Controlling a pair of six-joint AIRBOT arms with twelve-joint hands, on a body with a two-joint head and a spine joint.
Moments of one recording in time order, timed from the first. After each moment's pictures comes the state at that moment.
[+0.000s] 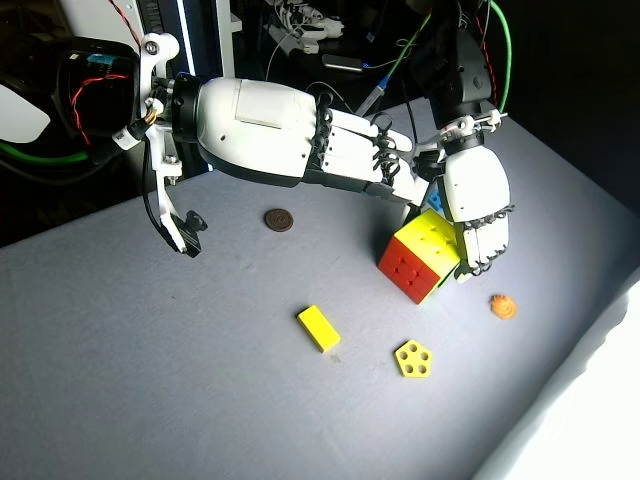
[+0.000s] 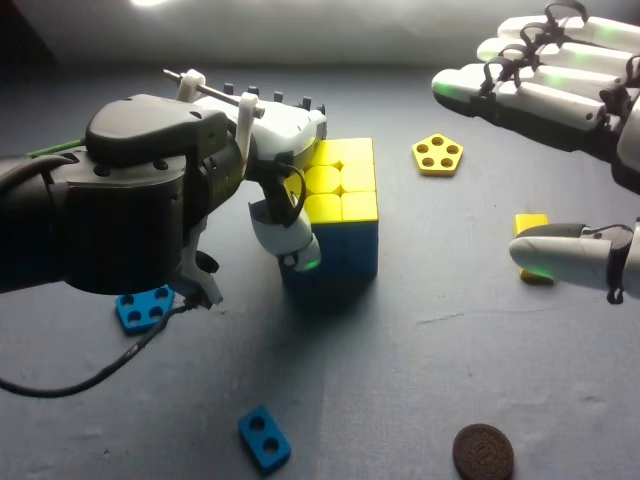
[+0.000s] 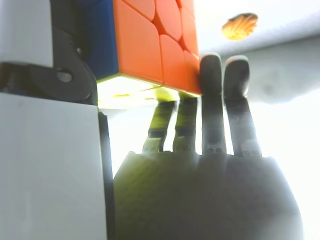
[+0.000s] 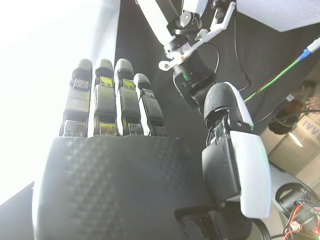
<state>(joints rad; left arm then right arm) 0.27 -1.27 1.07 -1.80 -0.63 2.66 -0.60 -0.64 0.67 -0.05 0.79 -1.03</state>
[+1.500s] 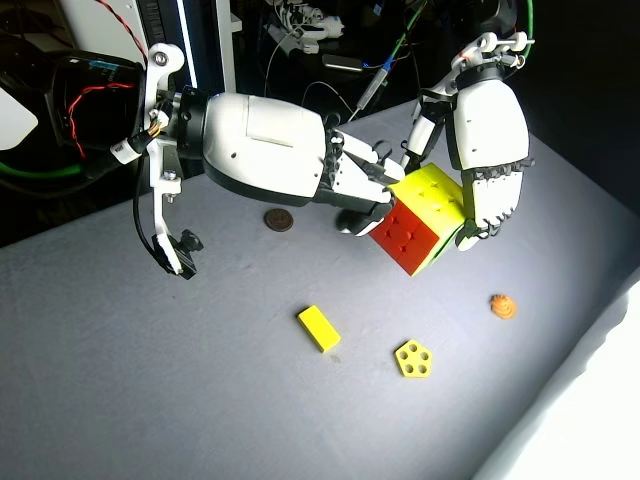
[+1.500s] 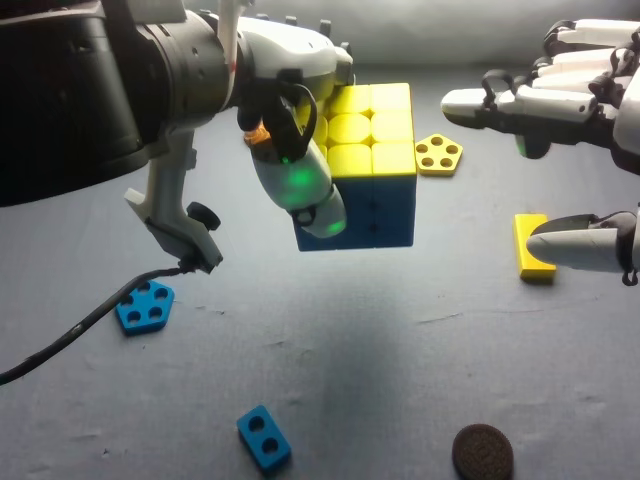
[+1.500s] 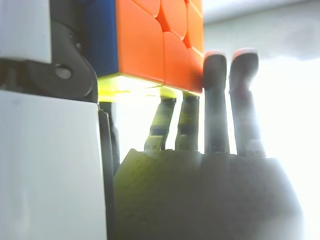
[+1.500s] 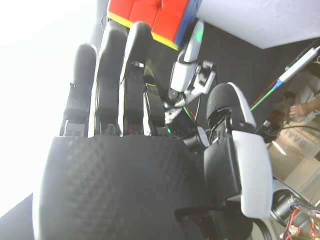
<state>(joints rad) -0.01 -1.14 0.90 -2.16 -0.69 2.96 -0.48 -0.64 0.75 -0.26 0.59 -0.86</state>
